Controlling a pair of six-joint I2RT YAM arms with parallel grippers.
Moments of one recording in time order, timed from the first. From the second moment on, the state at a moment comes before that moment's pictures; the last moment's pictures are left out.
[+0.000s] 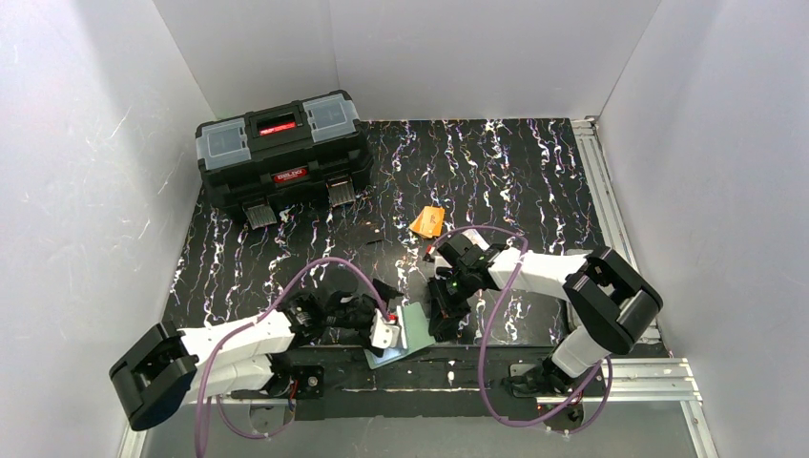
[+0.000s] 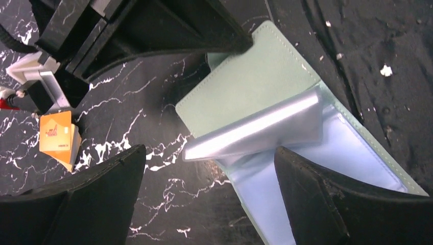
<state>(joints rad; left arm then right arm) -0.90 1.00 0.29 0.10 0.50 0.95 0.83 1.57 0.75 -0.42 -0.59 0.57</state>
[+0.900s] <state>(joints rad) -1.01 1.25 0.30 0.37 0.37 0.87 0.85 1.52 0.70 -0.37 -0.57 0.61</state>
